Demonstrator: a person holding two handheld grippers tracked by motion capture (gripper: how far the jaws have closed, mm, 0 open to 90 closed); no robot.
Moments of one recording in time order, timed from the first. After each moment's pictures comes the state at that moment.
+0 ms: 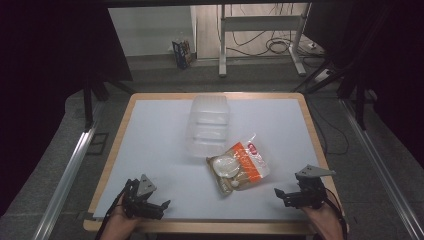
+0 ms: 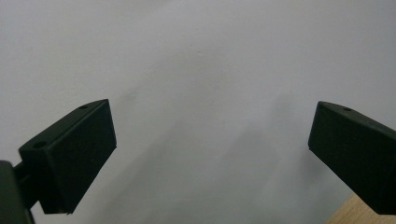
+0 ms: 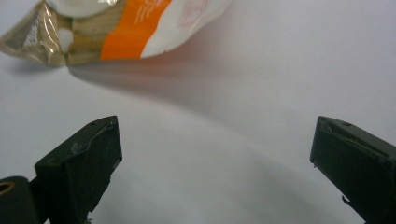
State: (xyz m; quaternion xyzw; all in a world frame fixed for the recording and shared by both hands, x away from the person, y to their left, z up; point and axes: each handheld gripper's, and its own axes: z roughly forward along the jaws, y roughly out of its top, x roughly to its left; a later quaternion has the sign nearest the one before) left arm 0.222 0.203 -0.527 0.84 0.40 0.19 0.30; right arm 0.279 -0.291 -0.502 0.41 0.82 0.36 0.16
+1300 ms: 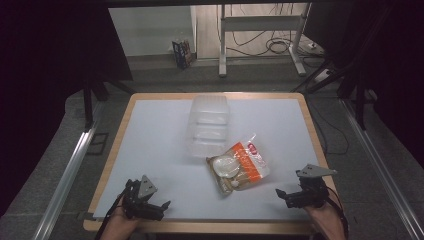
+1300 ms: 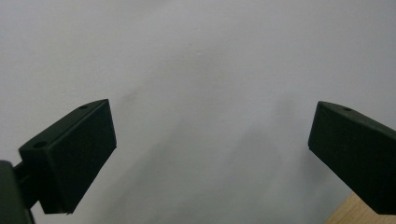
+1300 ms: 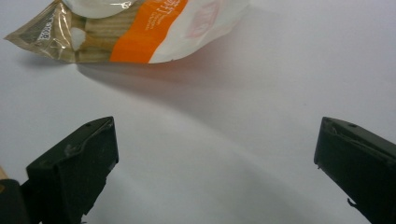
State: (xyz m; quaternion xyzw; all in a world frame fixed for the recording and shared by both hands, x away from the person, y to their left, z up) left arm 0.220 0.200 -0.528 0.85 0.40 0.20 0.29; right arm 0.281 -0.293 -0.496 0.37 0.84 0.37 0.16
